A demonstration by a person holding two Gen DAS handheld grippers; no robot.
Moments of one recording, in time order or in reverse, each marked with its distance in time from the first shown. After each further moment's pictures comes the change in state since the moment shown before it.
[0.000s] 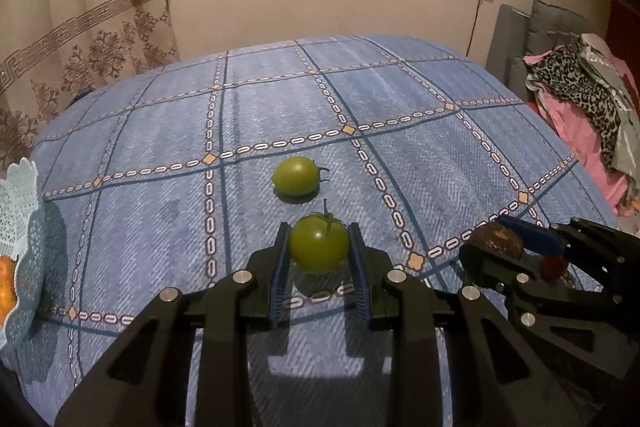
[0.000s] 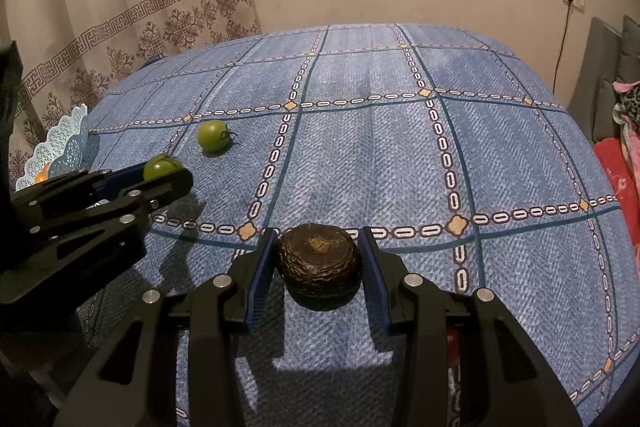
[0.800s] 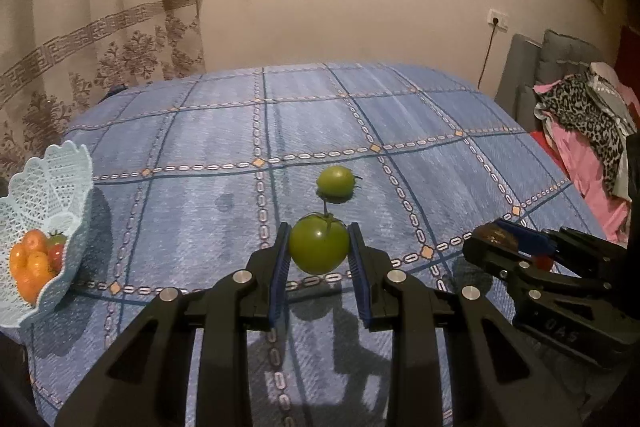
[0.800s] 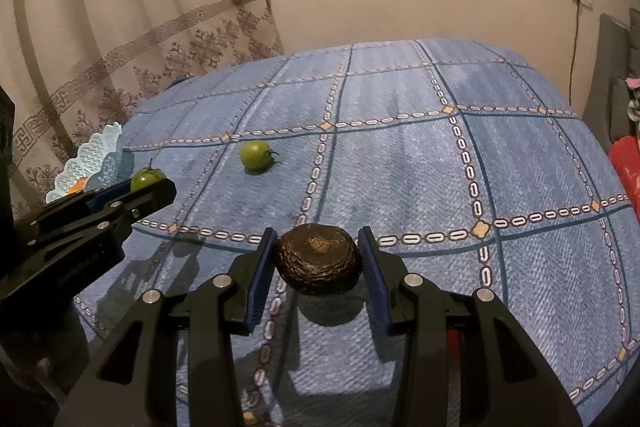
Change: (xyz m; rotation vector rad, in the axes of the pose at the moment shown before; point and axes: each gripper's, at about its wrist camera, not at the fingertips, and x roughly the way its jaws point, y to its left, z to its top) left arm -0.048 0.029 -0.011 -0.075 -0.079 0.037; right arm -0.027 0.013 -0.001 0.021 -0.060 0.095
